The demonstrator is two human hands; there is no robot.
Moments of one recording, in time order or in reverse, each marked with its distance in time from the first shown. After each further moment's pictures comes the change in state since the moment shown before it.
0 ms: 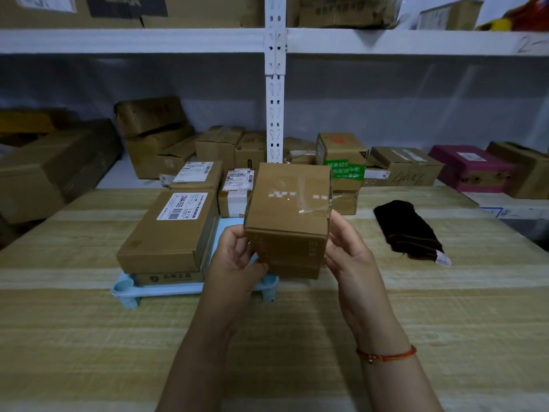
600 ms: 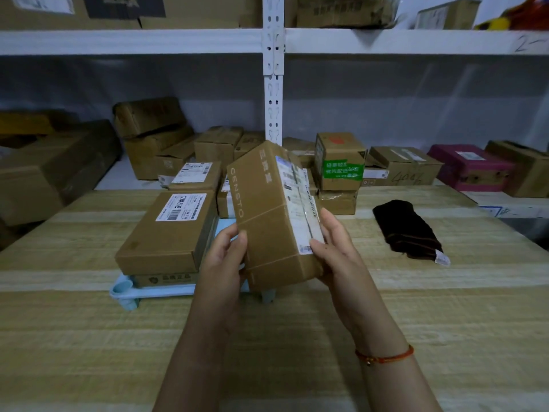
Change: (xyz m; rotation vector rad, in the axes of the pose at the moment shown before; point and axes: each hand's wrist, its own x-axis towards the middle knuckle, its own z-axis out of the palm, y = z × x) left_hand 0.005 0.004 0.001 -0.040 0.202 -0.145; right_hand -0.002 -0.003 0.004 0.097 -0.154 0.070
